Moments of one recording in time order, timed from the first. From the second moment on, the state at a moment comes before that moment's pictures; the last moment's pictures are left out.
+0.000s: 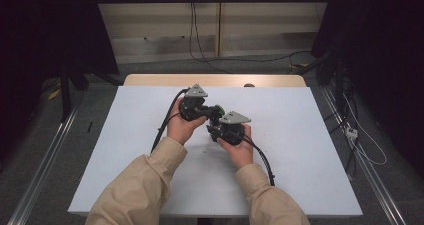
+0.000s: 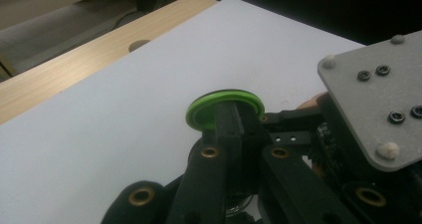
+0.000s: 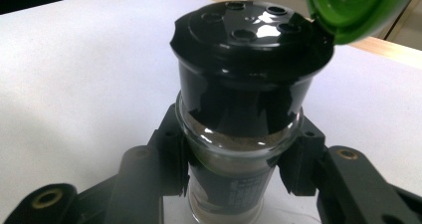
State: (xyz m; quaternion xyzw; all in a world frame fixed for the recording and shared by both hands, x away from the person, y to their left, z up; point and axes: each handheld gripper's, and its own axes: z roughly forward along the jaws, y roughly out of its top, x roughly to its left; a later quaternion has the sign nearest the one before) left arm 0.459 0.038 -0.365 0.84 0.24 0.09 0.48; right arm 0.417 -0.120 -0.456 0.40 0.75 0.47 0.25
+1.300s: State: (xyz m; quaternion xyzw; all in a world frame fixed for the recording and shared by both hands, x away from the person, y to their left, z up) left arm 0.454 0.058 -0.365 0.83 0.26 0.05 0.50; right arm 0.411 -0.129 -0.448 0.42 0.76 0.45 0.22
